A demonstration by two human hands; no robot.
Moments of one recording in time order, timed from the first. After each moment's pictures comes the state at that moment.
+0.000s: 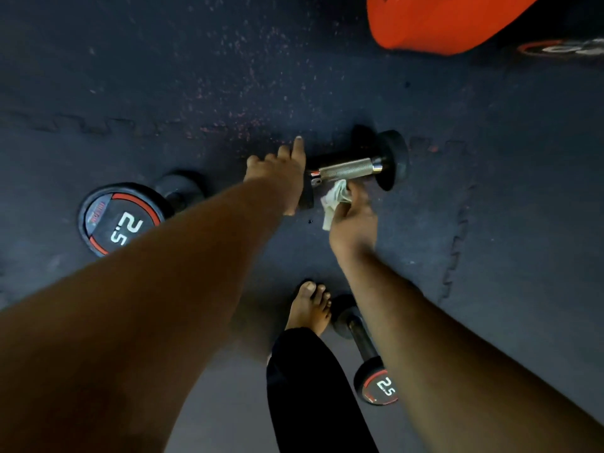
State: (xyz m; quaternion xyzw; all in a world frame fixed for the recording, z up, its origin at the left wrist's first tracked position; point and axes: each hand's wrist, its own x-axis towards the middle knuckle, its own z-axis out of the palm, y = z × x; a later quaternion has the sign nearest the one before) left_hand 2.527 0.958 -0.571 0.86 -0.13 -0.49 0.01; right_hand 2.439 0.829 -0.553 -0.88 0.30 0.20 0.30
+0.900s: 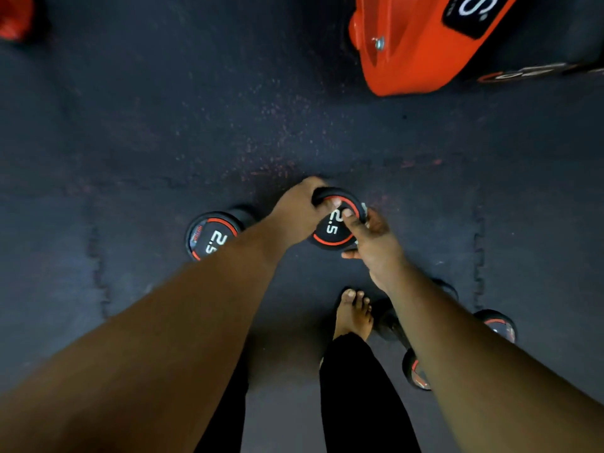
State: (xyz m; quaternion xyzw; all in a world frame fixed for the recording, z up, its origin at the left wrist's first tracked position) left_hand 2.508 1.013 -0.469 0.82 0.00 -0.39 0.42; right_hand 2.426 0.861 -0.480 -0.64 0.42 0.25 0.59
